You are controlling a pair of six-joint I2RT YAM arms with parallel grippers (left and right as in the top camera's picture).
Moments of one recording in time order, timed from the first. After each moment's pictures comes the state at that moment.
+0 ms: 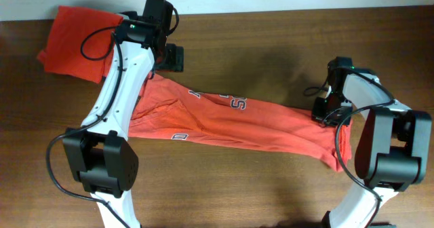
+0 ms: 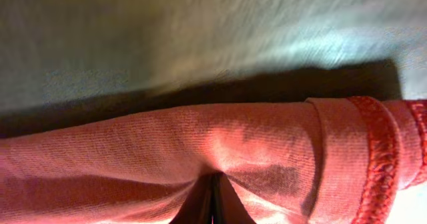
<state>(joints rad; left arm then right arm) -0.24 2.05 1.99 -1.16 -0.22 -0.17 -0.16 1.99 1.29 -0.93 0.05 0.24</state>
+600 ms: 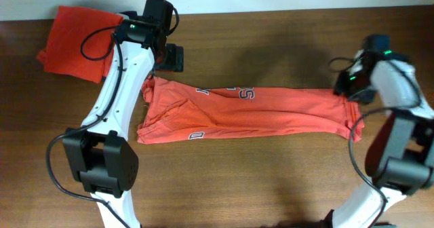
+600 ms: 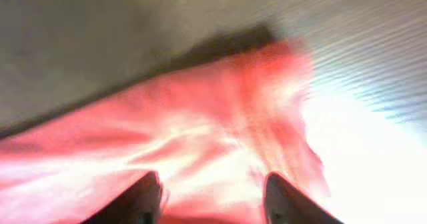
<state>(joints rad) -0.24 2.05 1.99 -1.16 -0.22 -0.17 -0.33 1.97 1.57 -1.01 -0.03 0.13</state>
